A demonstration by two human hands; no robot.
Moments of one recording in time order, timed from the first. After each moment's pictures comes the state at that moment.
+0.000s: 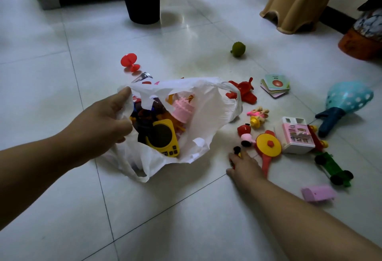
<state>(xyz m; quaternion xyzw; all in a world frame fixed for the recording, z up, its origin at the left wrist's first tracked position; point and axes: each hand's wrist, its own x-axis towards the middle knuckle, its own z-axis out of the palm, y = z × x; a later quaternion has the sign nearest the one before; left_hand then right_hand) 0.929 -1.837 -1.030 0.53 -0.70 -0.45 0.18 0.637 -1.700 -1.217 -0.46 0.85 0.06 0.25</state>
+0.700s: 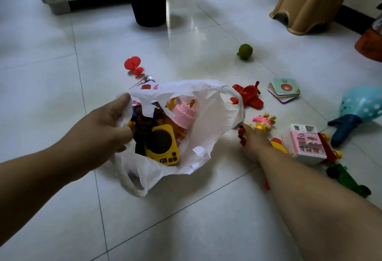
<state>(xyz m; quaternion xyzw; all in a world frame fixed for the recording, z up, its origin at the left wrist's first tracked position) 0.915 -1.835 -1.042 0.54 -0.64 -0.50 0.23 0.569 -1.777 -1.193 -0.44 0.86 -0.01 0.27</state>
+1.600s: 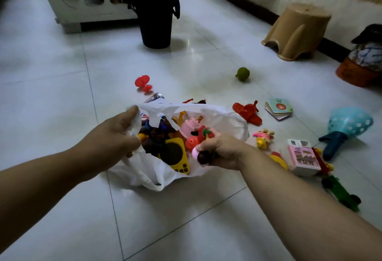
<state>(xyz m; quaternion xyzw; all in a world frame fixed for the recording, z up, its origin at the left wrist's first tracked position) 0.955 -1.844 -1.021 0.51 -0.65 -0.51 0.21 0.709 -1.787 -1.074 -0.29 0.57 -0.37 0.67</state>
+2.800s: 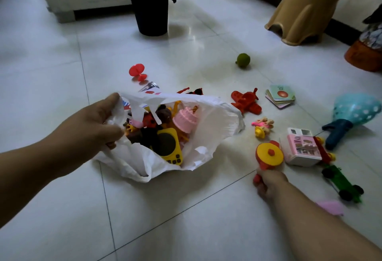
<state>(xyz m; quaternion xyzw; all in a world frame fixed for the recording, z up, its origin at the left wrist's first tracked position) 0.952 -1.843 -1.024 0.53 -0.64 -0.51 0.23 0.593 -1.695 -1.225 0.08 0.82 -0.40 0.41</state>
